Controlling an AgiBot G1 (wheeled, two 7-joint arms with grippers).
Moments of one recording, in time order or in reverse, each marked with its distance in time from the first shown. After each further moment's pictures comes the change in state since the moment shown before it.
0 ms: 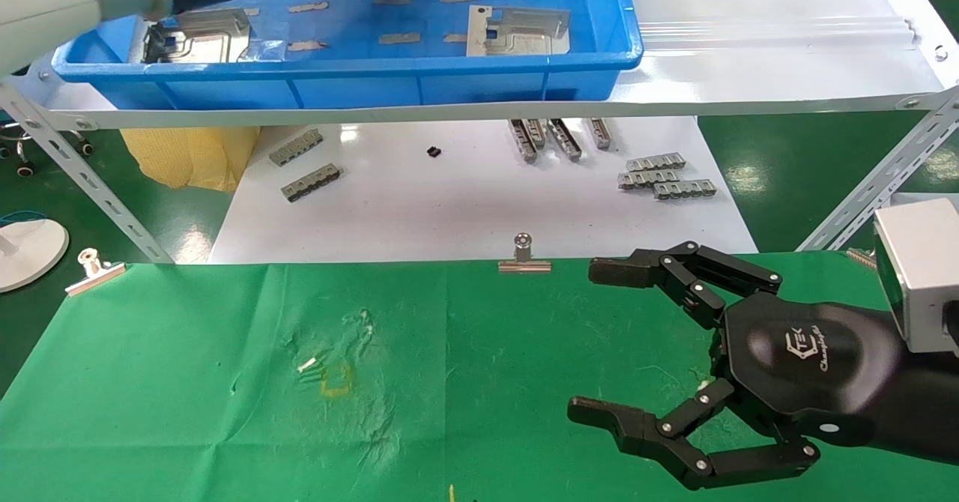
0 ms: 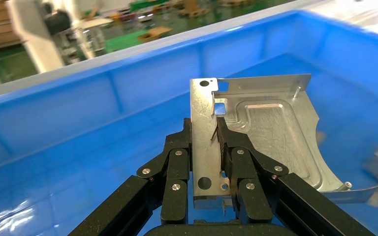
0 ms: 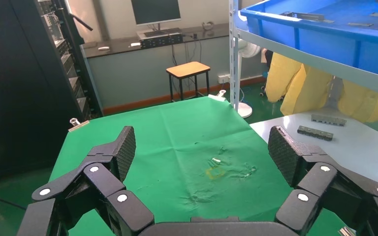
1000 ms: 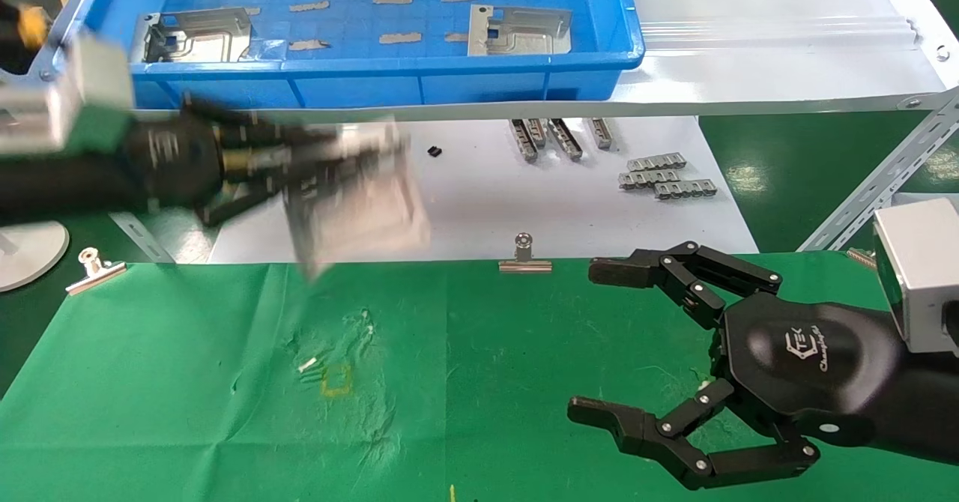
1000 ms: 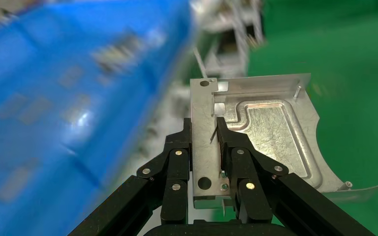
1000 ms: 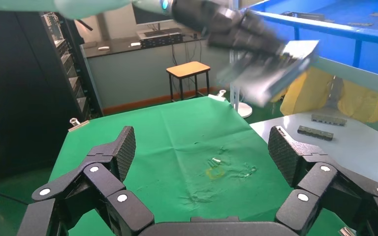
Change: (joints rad) left arm 0.246 -0.343 0.071 -0.238 -0.068 0.726 0.380; right arm 0.000 0.000 0.000 0.000 0.000 0.000 0.000
